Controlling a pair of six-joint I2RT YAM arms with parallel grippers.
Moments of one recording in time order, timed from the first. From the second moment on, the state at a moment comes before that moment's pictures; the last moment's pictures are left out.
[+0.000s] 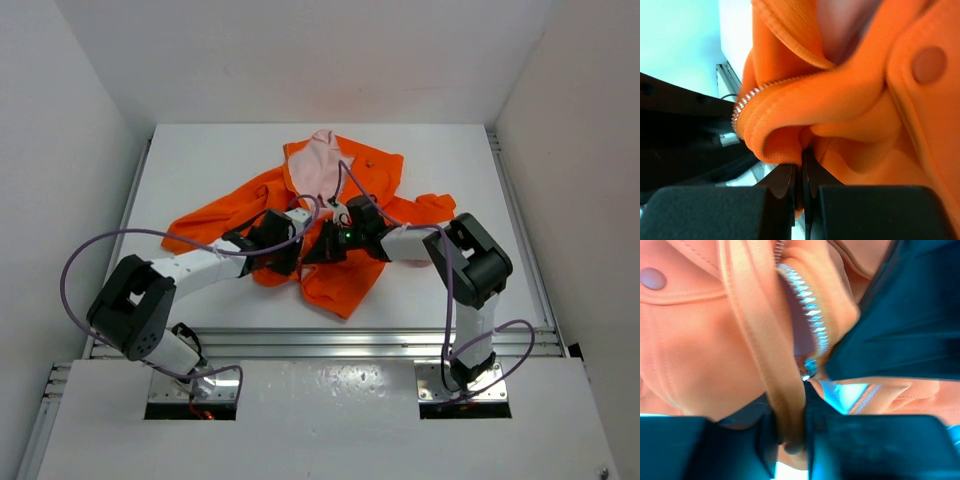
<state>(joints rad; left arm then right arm) -0.60 1.51 0.84 -0.22 0.03 -0.16 0.57 1.95 0.96 0.34 -0.68 0.80</state>
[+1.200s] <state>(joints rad) -0.52 1.61 0.89 -0.36 0.14 0.02 0.32 1.63 0.76 0.18 -0.77 0.57</state>
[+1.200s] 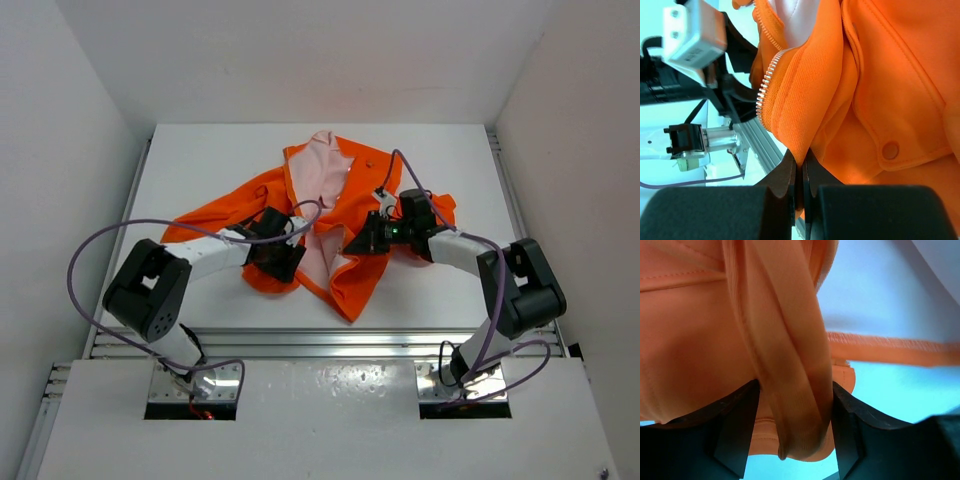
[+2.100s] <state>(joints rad) -0.41 1.42 0.85 -0.39 0.43 0.17 0.32 1.58 0.75 0.11 -0.94 0.41</state>
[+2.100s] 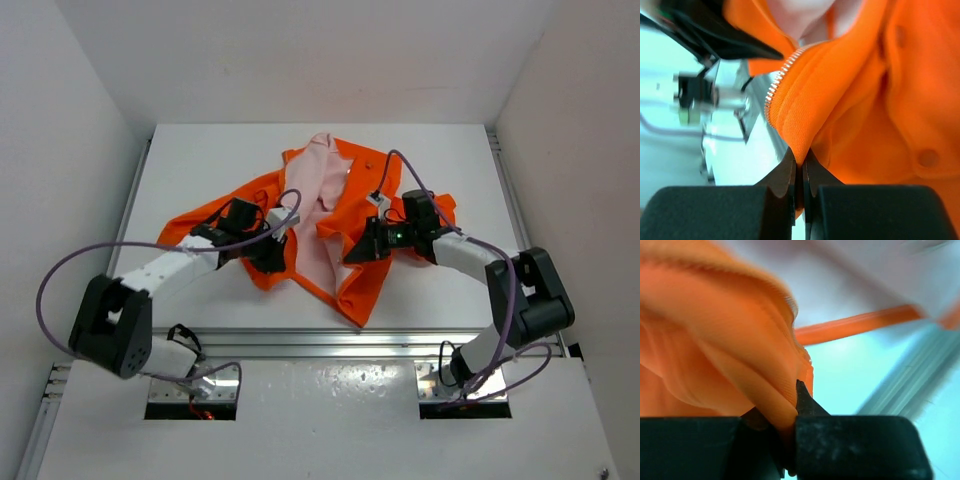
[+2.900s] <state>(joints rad) -0.40 1.19 0.67 0.02 1.00 -0.01 0.45 1.51 0.56 0.67 -1.15 0.70</state>
